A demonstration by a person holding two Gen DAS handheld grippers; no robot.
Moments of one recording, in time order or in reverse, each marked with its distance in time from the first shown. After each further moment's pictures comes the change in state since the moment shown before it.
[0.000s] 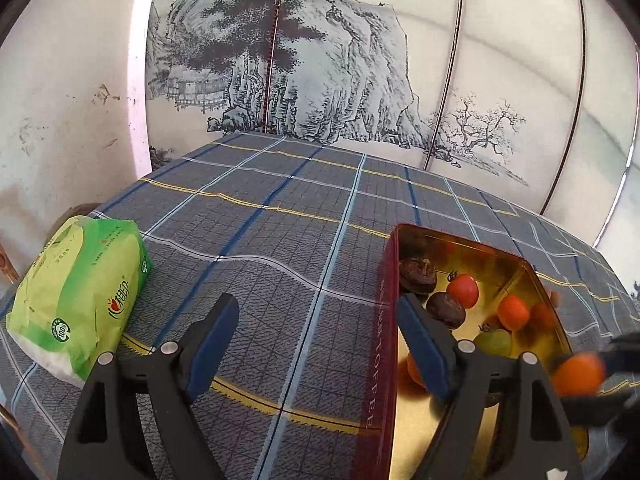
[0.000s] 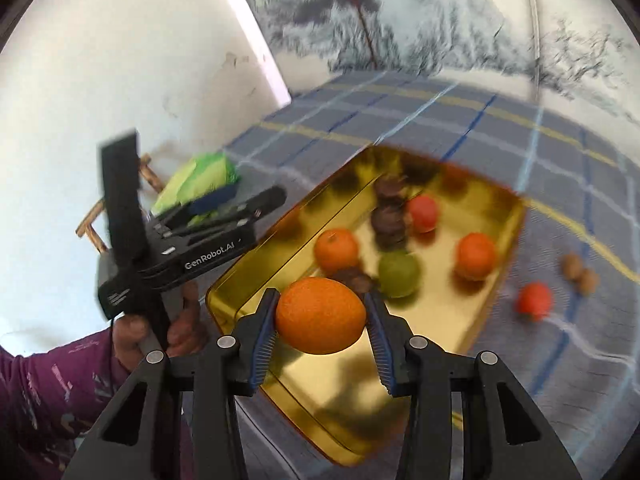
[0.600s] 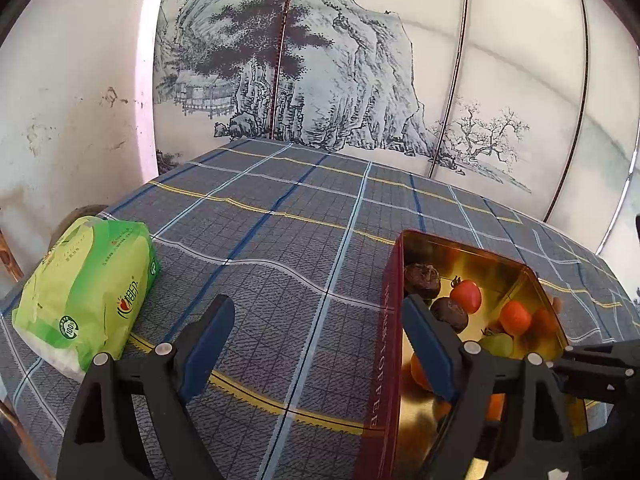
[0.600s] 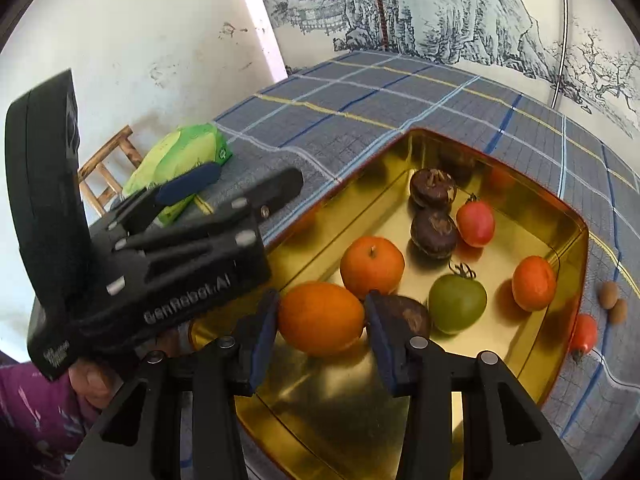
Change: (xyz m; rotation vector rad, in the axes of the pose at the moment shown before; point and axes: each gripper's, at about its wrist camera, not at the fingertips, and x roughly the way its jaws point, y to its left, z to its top) left arm -0.008 0.002 0.001 -0.015 -0.026 0.024; right arm 0.051 0.028 0.018 -0.064 0.032 -0.086
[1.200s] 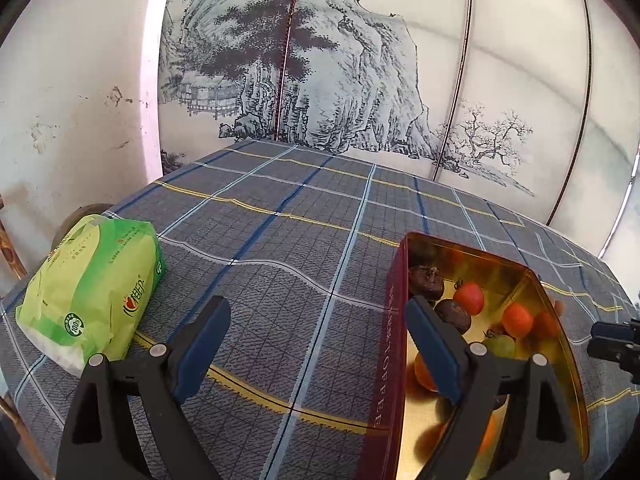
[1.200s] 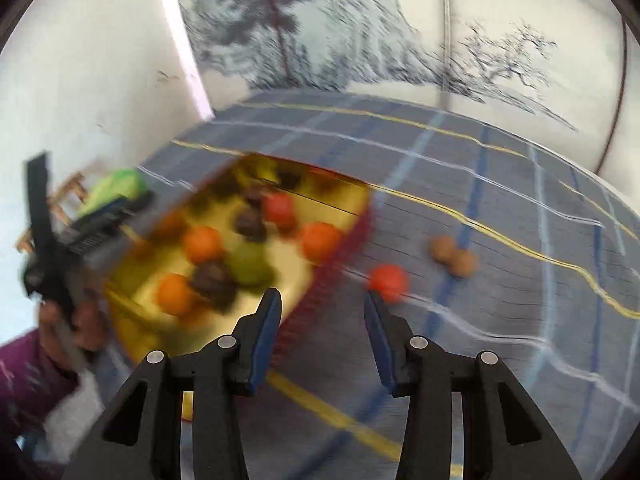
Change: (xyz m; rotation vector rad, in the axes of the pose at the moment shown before) left arm -0.002 0.004 0.000 -0.014 -0.004 0.010; right arm -0.087 -0.119 -0.053 0.101 -0.107 -0.222
